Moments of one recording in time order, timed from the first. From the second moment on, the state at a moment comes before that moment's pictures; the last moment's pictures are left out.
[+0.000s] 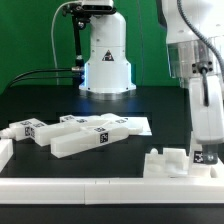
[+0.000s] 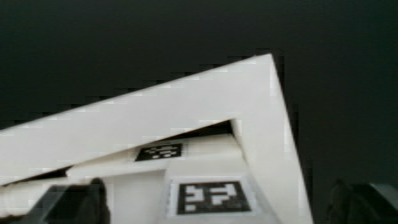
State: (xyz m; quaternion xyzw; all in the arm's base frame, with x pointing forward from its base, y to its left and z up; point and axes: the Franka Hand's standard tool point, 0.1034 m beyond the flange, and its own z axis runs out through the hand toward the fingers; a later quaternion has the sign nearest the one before) arm 0.614 0.120 0.071 -0.62 0.78 0.02 0.10
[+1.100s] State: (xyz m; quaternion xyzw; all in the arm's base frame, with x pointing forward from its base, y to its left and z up) arm 0.583 0.043 0.100 -0.67 0.73 0.03 0.13
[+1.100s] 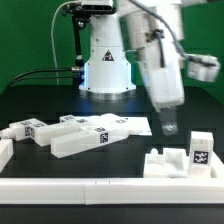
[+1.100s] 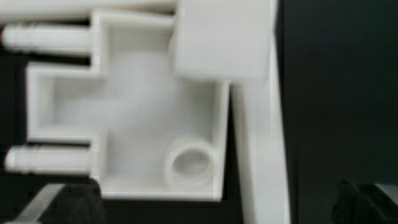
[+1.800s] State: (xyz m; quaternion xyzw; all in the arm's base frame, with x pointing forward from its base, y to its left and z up) arm 0.565 0.019 0.094 -0.71 0.69 0.04 0.13
